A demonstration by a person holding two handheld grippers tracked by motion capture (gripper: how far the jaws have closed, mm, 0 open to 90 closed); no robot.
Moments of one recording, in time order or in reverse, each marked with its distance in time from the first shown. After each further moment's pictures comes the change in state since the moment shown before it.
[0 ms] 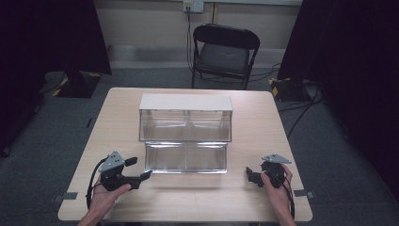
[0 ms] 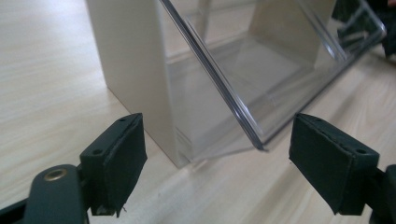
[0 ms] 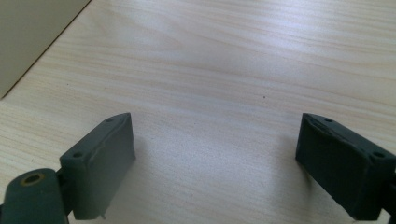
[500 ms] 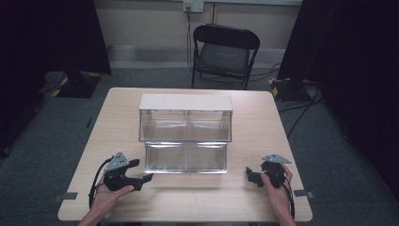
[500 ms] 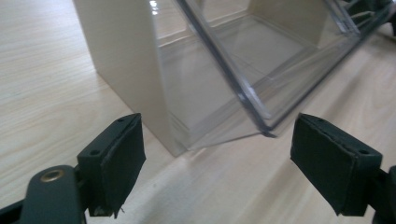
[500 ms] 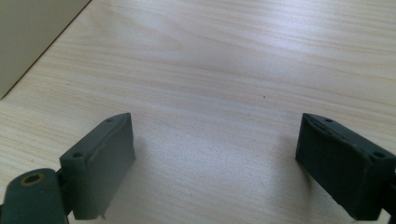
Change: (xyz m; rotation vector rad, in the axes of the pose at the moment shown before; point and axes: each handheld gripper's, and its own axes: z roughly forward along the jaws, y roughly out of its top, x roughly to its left) left arm 0.002 -0.005 0.012 0.083 -0.006 0.022; right arm 0.000 0.000 0.000 0.000 0.000 0.000
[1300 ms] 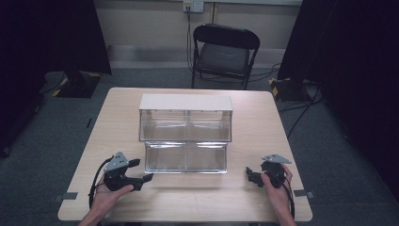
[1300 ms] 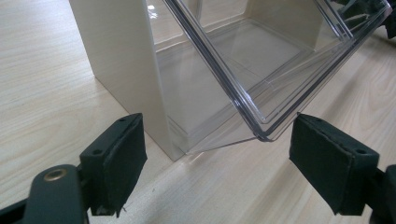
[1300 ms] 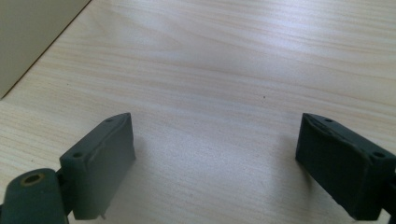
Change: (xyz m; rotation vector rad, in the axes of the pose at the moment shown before) left arm -0.003 0.001 -0.002 -0.015 -0.019 0.020; right arm 0.000 0.000 0.000 0.000 0.000 0.000
